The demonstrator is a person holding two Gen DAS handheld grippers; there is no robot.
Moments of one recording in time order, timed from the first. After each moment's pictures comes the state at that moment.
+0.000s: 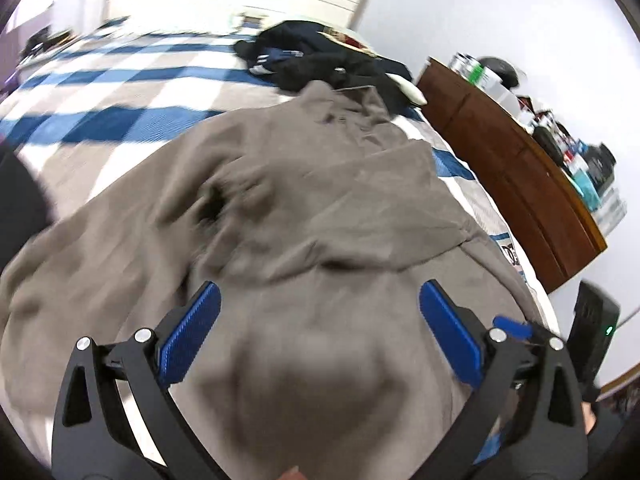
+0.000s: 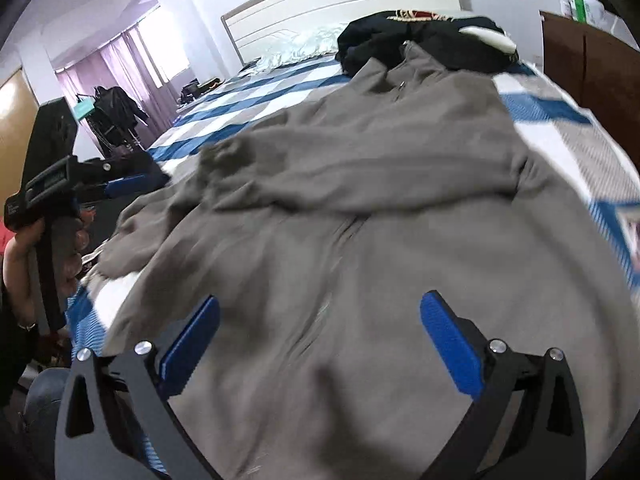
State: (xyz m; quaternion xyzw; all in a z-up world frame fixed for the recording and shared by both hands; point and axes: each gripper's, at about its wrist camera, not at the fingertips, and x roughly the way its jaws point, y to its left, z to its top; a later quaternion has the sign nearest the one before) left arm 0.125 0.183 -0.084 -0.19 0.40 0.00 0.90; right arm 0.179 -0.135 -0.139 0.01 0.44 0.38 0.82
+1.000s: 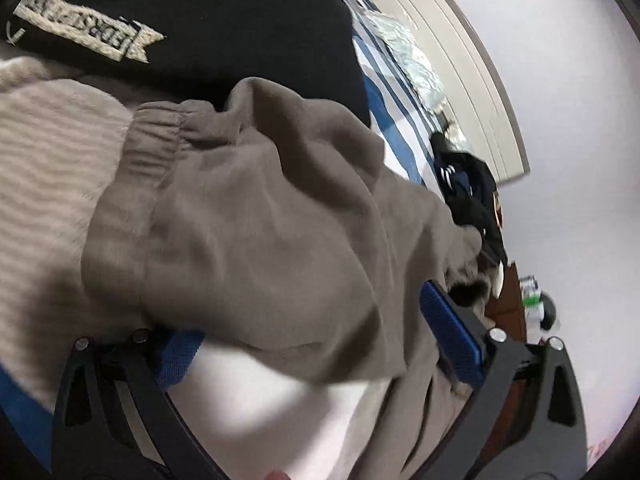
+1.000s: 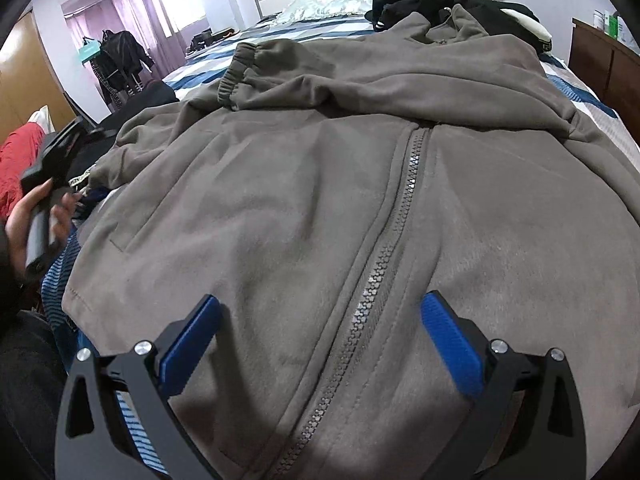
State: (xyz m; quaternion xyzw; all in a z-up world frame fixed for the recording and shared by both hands) left arm 0.004 0.378 -0.209 -0.55 0.26 0.19 0.77; right arm 0.138 -0.098 -0.189 -0.08 0.45 0.38 0.80
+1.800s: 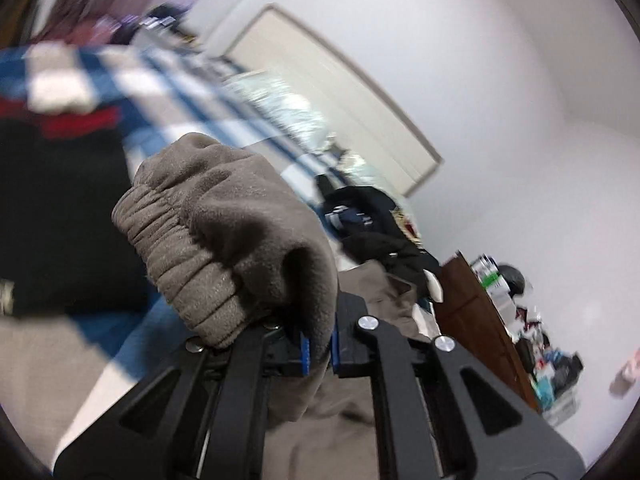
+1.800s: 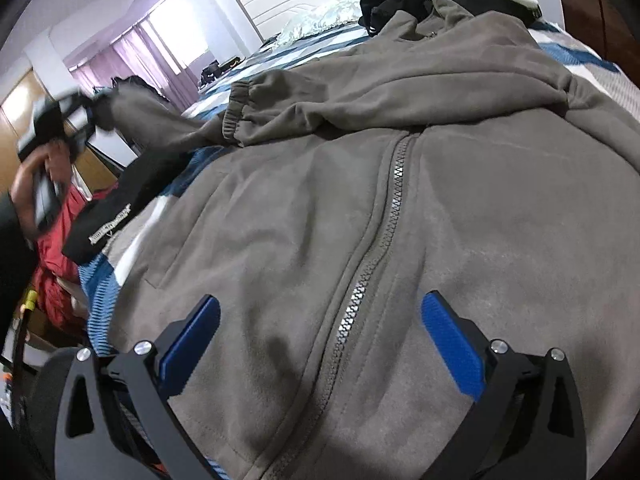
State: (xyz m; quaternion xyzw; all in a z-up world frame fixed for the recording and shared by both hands) left arm 0.089 0.334 -0.014 -0.37 0.16 0.10 0.91; right arm 0.160 -0.128 -0.183 0.03 0.47 0.41 0.78
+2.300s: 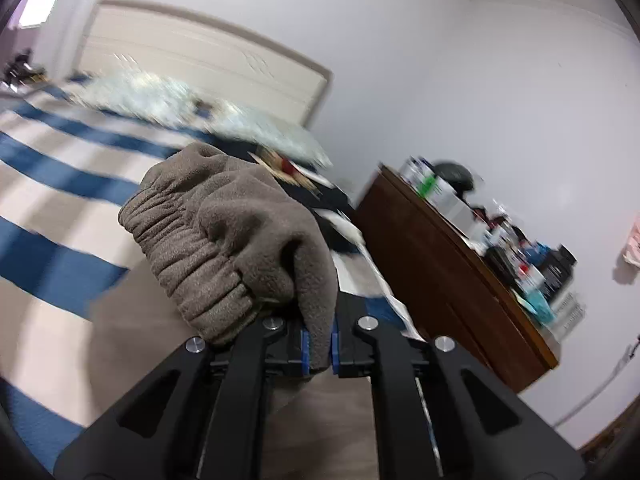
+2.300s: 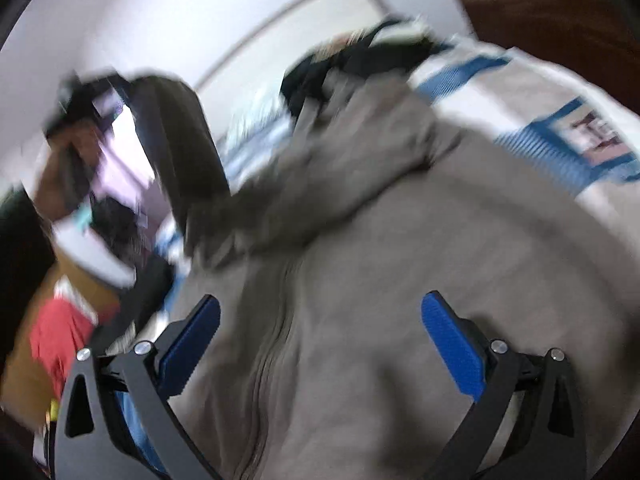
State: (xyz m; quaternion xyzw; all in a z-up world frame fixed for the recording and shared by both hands) left arm 0.338 0.126 0.043 -0.23 0.24 -0.07 0.94; right arm 0.207 -0.253 -0.141 0.21 0.37 0.30 0.85
